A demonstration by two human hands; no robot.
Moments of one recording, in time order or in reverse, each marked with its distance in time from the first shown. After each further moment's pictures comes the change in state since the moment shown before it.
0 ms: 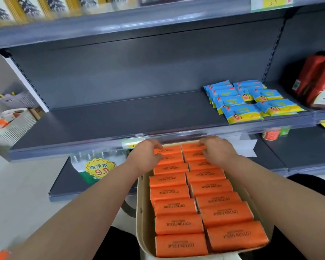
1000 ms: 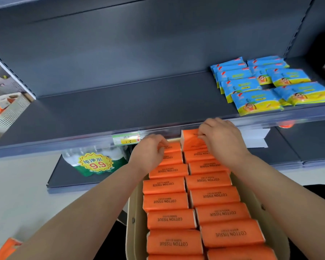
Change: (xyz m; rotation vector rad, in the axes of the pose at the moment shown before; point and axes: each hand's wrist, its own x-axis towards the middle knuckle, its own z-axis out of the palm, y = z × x) left_hand 0.045 -0.004 0.041 0.022 0.042 0.090; right_hand 0.024 0.012 0.000 -0.027 0.341 -0.211
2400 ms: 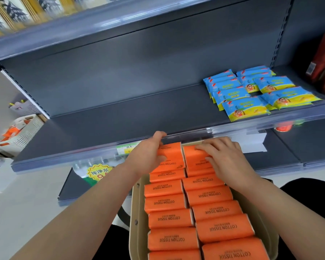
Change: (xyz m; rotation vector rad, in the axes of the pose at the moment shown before) left_hand -0.014 0.040 -0.049 0.088 -0.160 0.029; right_hand -0.063 0.007 -0.006 0.196 0.057 0.017
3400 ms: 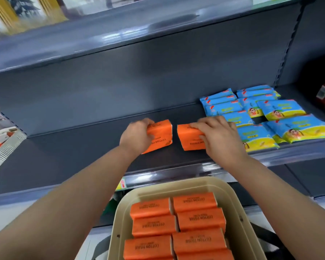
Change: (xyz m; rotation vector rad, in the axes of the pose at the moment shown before) left_hand 0.165 -0.010 -0.040 0.021 0.226 -0.207; right_hand 0.149 0.073 0.003 -0.090 0.212 0.014
